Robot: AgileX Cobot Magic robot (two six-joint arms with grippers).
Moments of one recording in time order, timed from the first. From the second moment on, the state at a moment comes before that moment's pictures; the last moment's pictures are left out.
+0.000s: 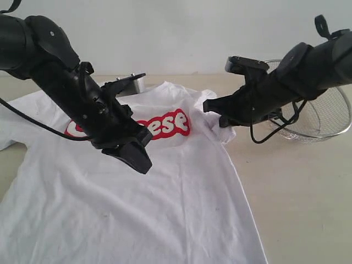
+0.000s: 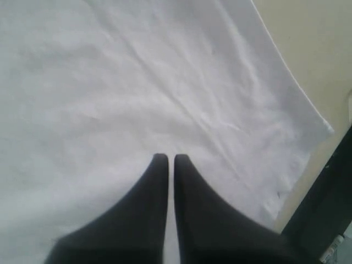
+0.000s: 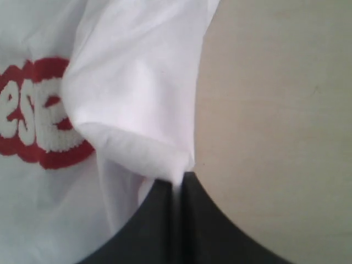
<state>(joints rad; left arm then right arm) -0.39 1.87 -1.24 -0.68 1.02 0.62 0.15 2.01 -1.23 0.75 0.34 -0.50</state>
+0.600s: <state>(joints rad) -0.39 1.87 -1.24 -0.68 1.03 0.62 0.14 1.99 -1.25 0.69 0.28 -0.45</state>
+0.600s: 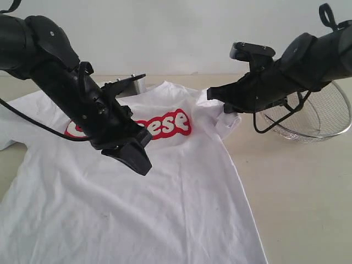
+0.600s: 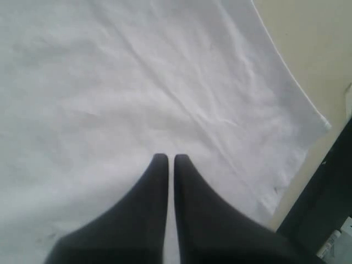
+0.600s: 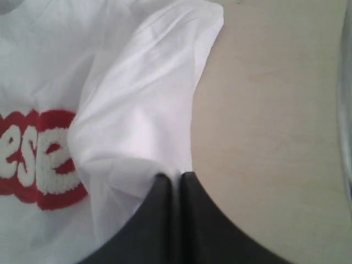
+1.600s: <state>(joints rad) -0.39 1.87 -1.24 -0.68 1.03 0.62 0.00 1.99 -1.25 0.66 0.24 -0.44</state>
